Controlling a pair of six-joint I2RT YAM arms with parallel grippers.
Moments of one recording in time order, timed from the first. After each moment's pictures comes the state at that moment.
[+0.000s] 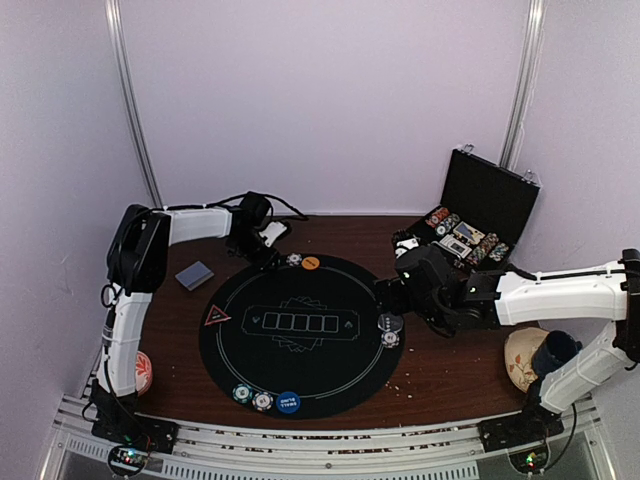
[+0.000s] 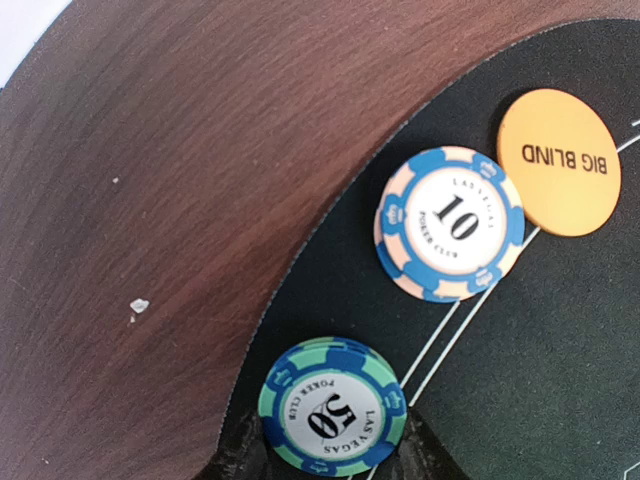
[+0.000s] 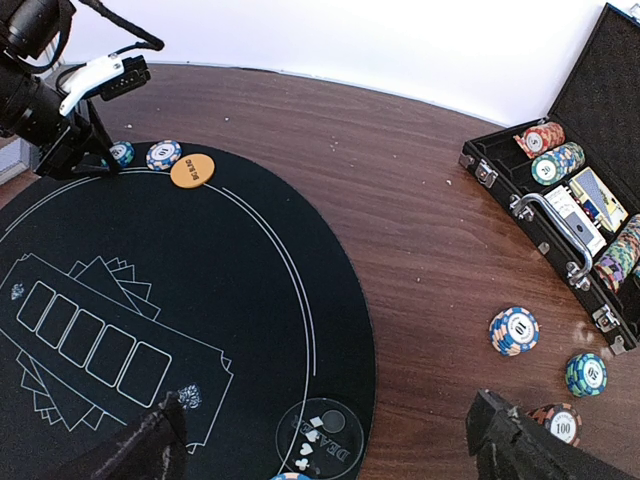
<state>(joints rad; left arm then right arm) -0.47 2.33 1.83 -0.58 0.06 0.29 0.97 1.41 0.86 -0.13 0.64 0.39</state>
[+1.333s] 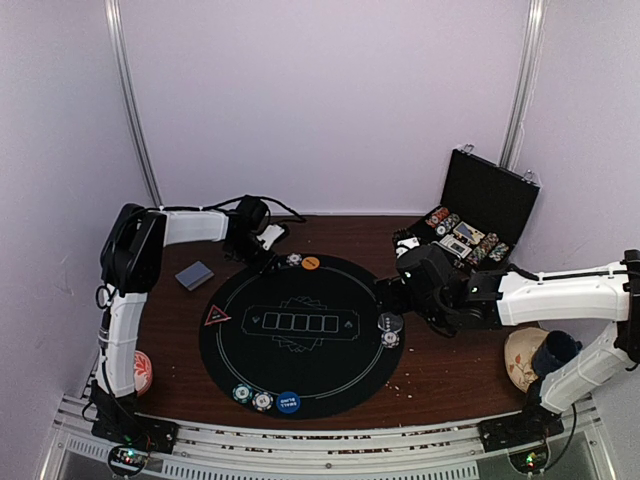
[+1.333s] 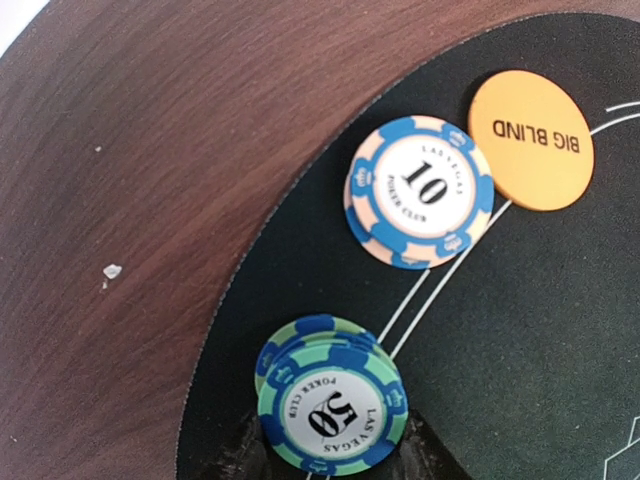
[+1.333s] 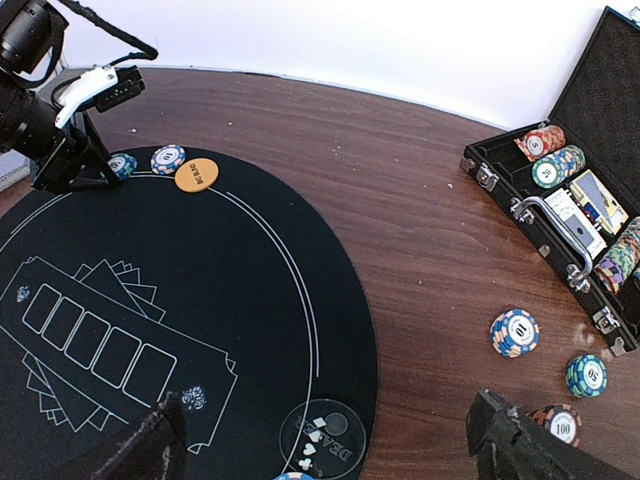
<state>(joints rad) -0.46 2.28 1.73 -0.52 0.09 0.24 0.97 1.39 0.86 -0.13 0.64 0.39</state>
